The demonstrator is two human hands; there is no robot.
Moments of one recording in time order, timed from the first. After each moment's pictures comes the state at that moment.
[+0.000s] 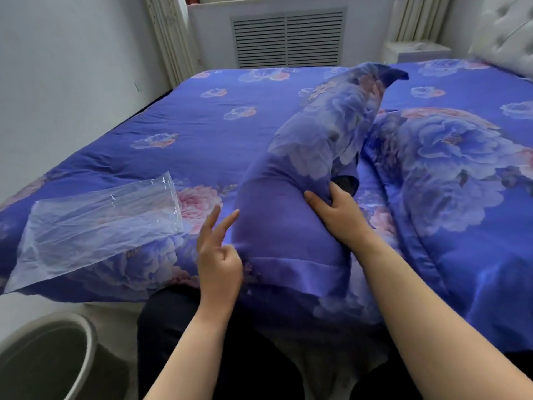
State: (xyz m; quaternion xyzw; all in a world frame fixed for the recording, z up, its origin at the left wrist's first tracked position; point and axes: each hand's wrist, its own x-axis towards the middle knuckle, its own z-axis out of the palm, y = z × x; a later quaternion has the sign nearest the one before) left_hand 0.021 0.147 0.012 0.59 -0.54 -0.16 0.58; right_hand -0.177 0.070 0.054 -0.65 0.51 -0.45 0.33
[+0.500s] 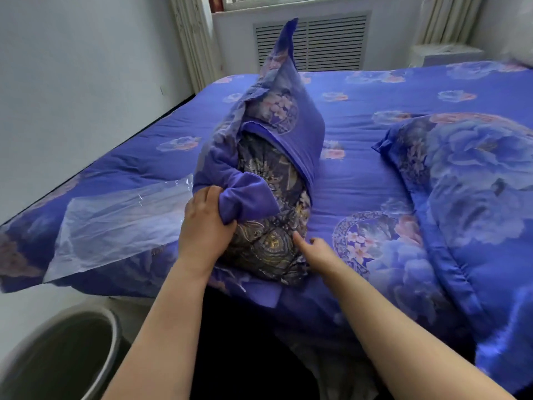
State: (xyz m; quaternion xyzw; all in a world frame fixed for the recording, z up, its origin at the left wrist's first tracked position) left_hand 0.092 0.109 0.060 0.70 -0.63 0.05 0.33; right_hand -0.106 0.054 -0.039 -0.51 0.65 -0.25 0.51
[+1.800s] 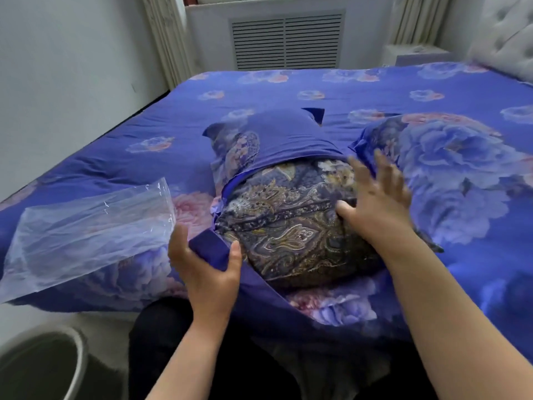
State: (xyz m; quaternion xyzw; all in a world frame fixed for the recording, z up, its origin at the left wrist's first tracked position) left_hand 0.030 0.132 -0.003 0.66 -0.48 0.02 0.57; right_hand -0.214 0.057 0.083 -0.69 0.69 -0.22 0.02
